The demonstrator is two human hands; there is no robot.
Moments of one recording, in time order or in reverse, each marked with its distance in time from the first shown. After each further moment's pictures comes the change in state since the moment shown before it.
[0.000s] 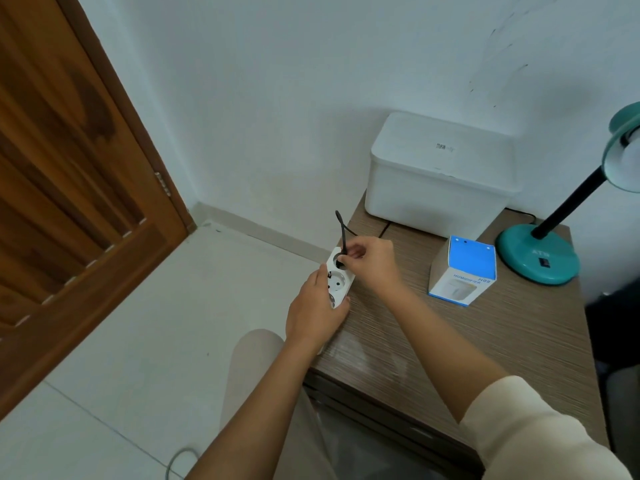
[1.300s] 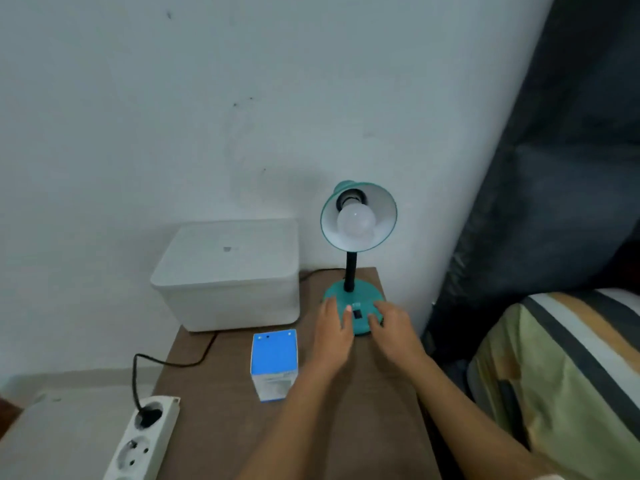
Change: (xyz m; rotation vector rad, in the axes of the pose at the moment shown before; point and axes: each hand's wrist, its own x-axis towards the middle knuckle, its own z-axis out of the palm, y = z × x) left_hand 0.058 0.266 0.177 -0.249 -0.309 0.303; right_hand -0.058 0.178 -0.254 -0.118 0.345 0.399
